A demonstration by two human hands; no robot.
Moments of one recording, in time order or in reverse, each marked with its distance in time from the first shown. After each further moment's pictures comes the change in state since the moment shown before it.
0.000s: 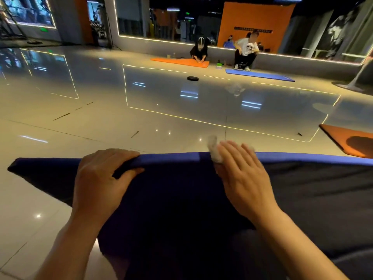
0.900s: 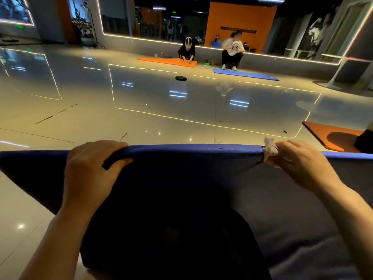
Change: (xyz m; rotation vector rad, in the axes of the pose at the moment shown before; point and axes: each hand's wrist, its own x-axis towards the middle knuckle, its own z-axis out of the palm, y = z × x) left_hand 0.022 -0.013 0.008 0.000 -0.021 -0.017; right_hand -0.008 0.138 -0.058 -0.055 -0.204 0.198
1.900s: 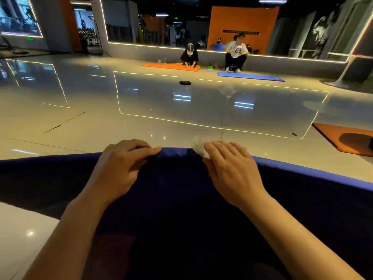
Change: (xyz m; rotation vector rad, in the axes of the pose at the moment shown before) left_hand 0.053 -0.022 0.023 -0.092 -0.271 0.237; right_hand 0.050 -0.160 0.045 -0.018 0.065 -0.140
